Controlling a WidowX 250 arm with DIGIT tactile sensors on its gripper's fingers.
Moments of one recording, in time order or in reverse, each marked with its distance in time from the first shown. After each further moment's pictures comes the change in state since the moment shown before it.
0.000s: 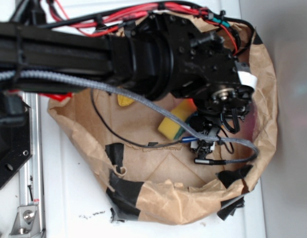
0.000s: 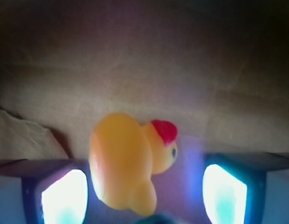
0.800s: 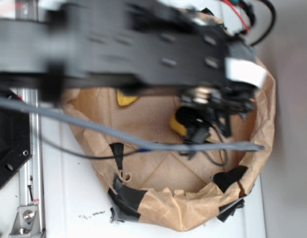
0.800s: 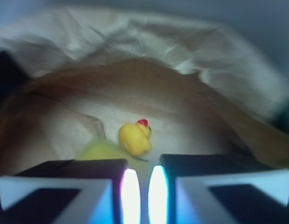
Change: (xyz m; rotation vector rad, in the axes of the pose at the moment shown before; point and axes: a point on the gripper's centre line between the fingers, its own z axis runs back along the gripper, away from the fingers) arm -0.013 -0.004 0.124 0.150 -0.121 -0.072
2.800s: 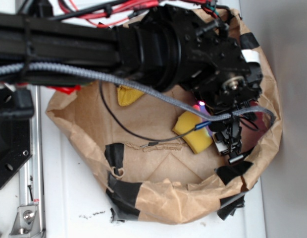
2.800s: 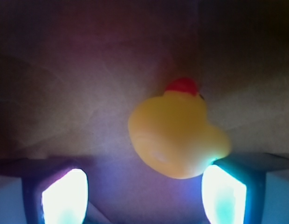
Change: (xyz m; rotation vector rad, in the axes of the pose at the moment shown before) arm 0.011 -0.020 -0.120 -0.158 0.116 0.514
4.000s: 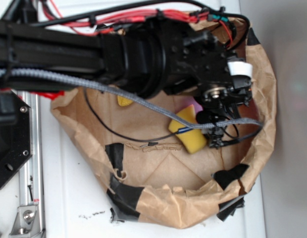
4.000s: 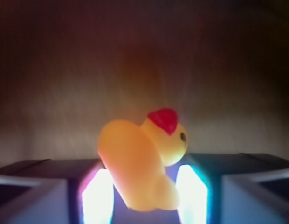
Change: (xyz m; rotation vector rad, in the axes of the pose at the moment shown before) arm -0.005 0.019 0.004 0.118 -0.012 -0.260
